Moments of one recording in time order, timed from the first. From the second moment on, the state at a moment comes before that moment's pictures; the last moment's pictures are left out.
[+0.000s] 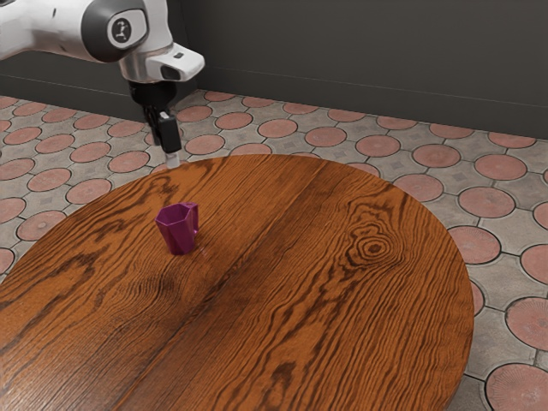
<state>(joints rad) -0.10 0.06 0.08 -1.58 0.05 1.62 0.60</state>
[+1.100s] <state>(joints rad) 0.10 0.52 0.08 -1.18 0.04 1.63 0.57</state>
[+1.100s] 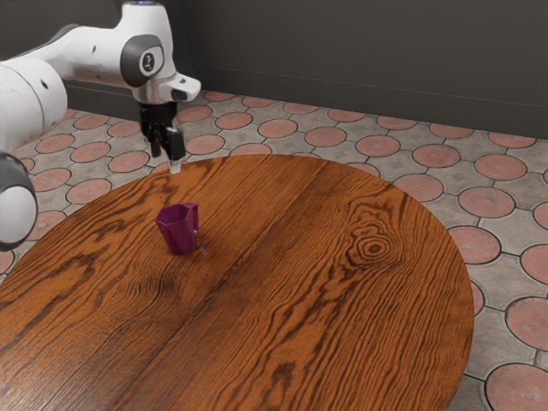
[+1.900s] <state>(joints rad) 0.14 0.88 0.07 -1.04 0.02 1.88 0.40</state>
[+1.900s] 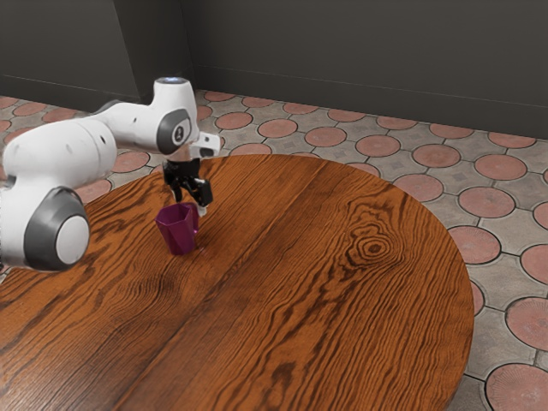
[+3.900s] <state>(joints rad) 0.07 0.86 0.19 -1.00 -0.33 1.42 -0.05</state>
